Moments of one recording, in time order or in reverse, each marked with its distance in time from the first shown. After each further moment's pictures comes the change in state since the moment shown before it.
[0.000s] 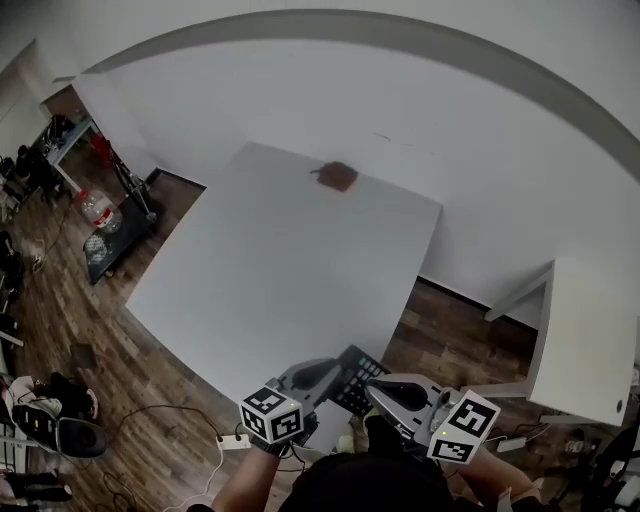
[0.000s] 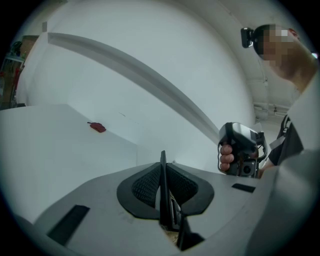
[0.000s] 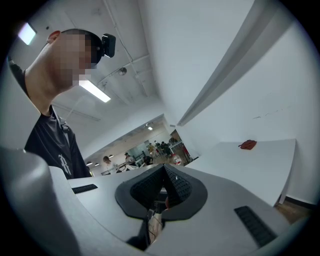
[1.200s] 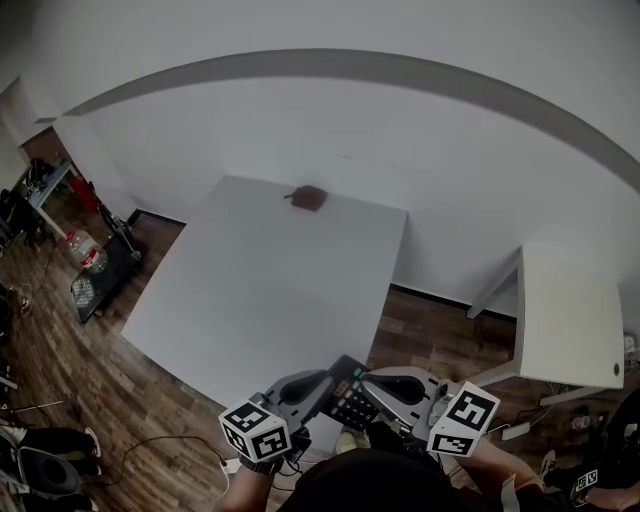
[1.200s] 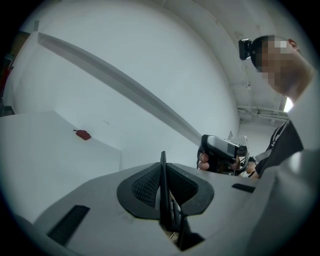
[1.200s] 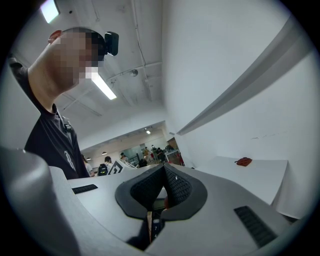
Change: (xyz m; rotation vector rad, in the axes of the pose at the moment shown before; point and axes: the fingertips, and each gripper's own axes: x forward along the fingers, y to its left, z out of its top) left arm -0.053 -0.087 0.033 0.059 -0.042 -0.136; right arm -0.033 0.058 0.026 -0.146 -0.091 -0.062
